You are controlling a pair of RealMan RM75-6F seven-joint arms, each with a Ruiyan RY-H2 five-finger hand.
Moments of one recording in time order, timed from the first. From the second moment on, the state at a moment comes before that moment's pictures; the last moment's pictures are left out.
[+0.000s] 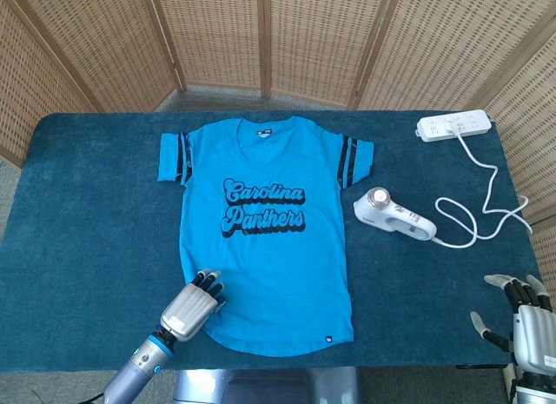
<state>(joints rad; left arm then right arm) -0.36 -1.64 0.04 -1.64 1.54 1.08 0.70 -0.08 -1.23 0.05 -1.66 -1.50 1.64 0.04</state>
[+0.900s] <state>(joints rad) -0.34 -1.57 0.10 -1.72 1.54 1.11 0.67 0.21 -1.28 0.19 -1.80 -1.47 1.35 -0.16</state>
